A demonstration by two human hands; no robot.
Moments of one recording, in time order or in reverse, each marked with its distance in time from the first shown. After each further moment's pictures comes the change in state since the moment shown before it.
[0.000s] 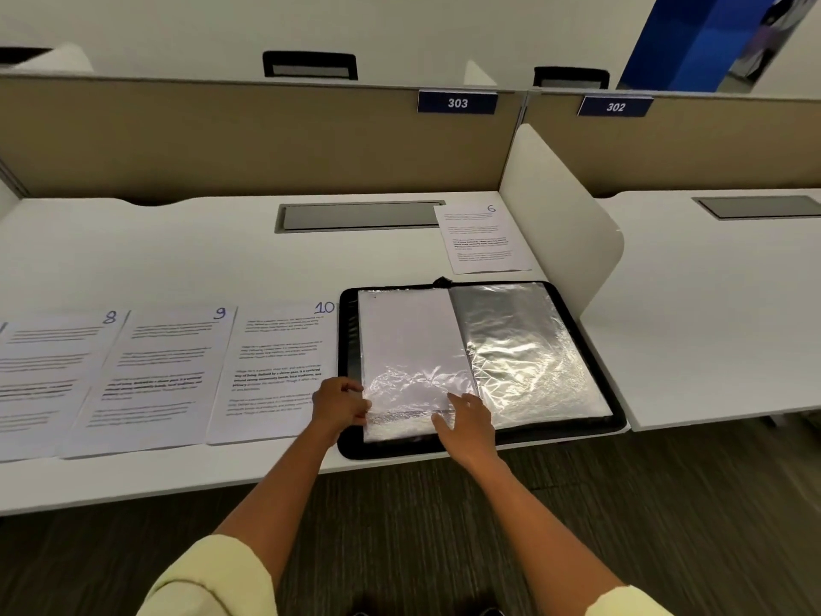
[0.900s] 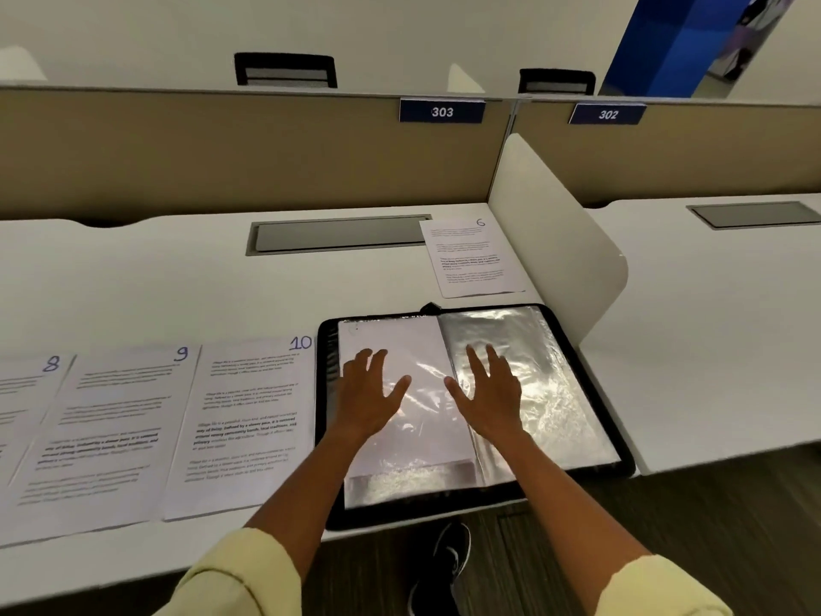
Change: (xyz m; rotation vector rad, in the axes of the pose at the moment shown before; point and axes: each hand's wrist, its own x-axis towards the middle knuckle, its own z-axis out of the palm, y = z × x) left_hand 0.076 0.061 0.062 0.697 0.104 0.562; right_hand 0.114 0.003 -0.067 -0.190 0.236 -0.086
